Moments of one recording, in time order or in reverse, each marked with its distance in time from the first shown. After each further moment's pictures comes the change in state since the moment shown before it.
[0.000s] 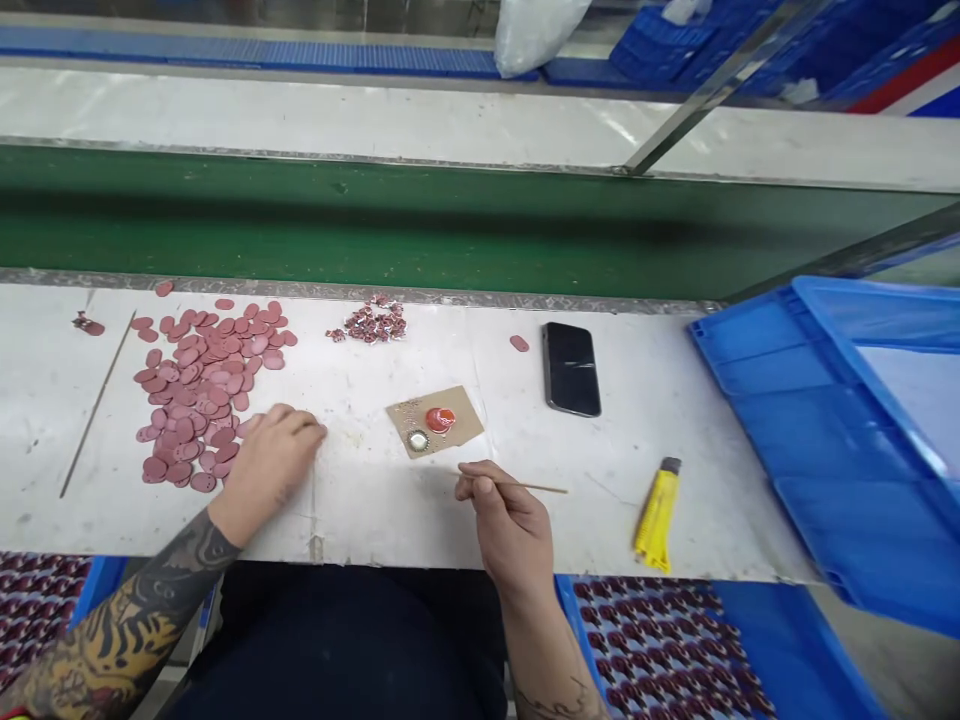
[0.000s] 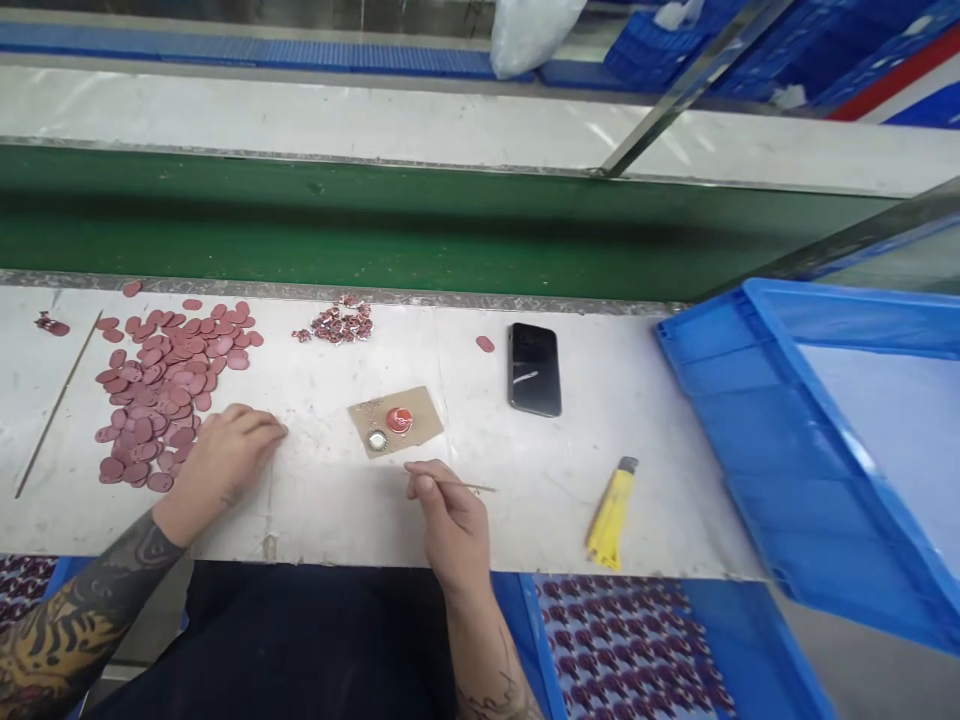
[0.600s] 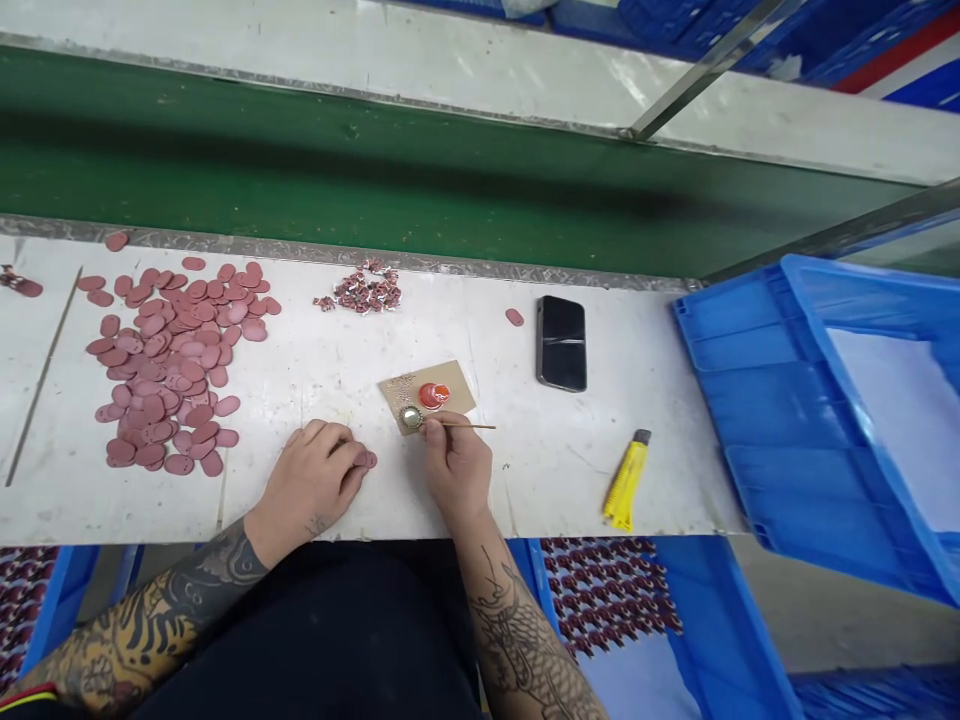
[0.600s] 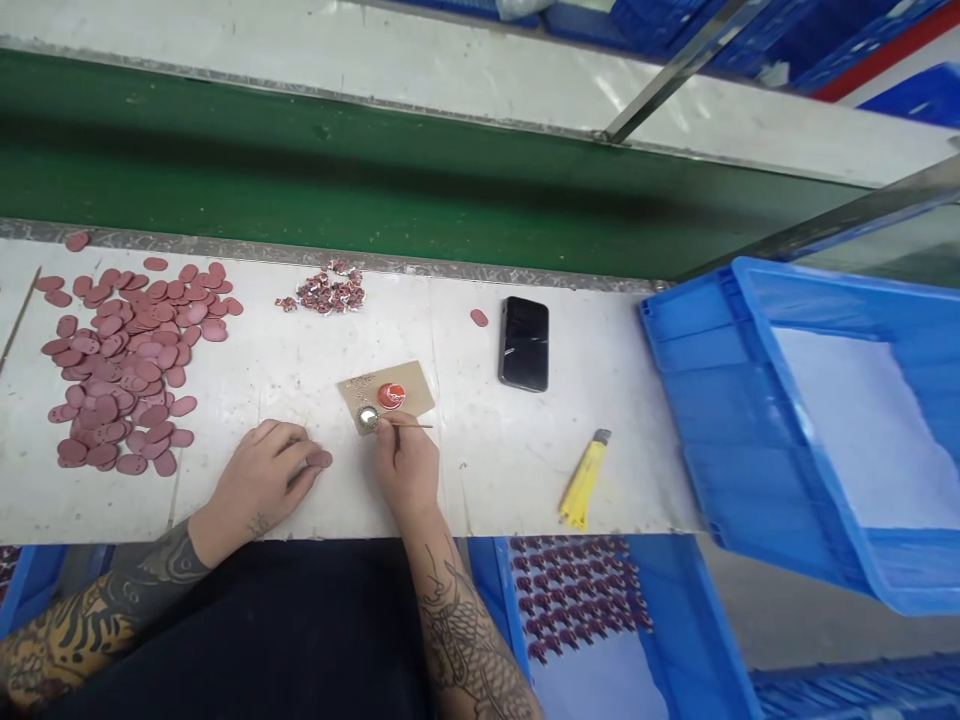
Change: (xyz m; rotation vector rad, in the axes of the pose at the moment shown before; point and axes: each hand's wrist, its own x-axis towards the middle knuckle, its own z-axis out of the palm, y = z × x) left_hand -0.013 0.063 0.031 -0.366 0.059 0.064; right_hand 0.023 0.008 0.033 -0.640 0.031 -0.079
